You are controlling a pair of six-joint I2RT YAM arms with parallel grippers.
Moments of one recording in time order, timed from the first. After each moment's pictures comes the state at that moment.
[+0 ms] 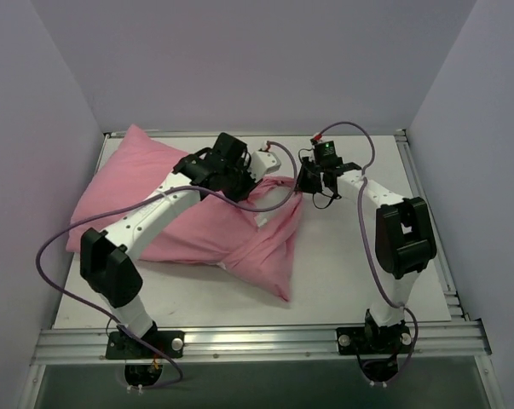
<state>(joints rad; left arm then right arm) -0.68 1.76 1.70 -0.82 0.14 0.35 0.33 1.84 1.33 -0.30 -0.15 0.49</state>
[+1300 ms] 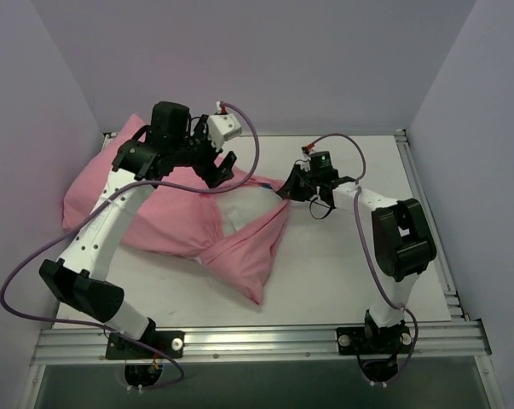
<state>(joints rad) -0.41 1.56 1.77 -0.86 0.39 0.45 0.34 1.84 1.15 -0.03 -0.35 0.60</state>
